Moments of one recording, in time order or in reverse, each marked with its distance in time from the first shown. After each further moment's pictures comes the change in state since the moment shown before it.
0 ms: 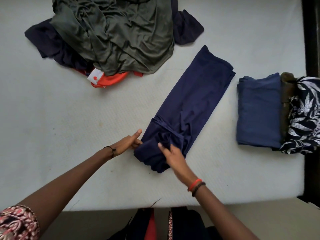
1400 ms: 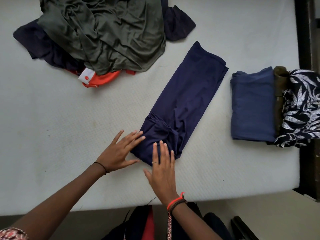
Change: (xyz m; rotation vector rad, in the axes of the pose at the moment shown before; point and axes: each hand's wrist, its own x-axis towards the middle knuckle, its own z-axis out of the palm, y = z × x) left_hand -0.011 -0.045 0.015 1.173 0.473 0.769; right_hand -0.028 0.059 0.031 -1.086 0.391 -0.577
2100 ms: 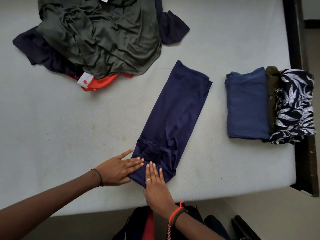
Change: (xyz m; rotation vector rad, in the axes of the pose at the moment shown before) left_hand -0.020 0.015 -0.006 0.123 -0.328 0.392; right_hand -0.046 -0.003 0.025 -0.038 -0.464 -0.064
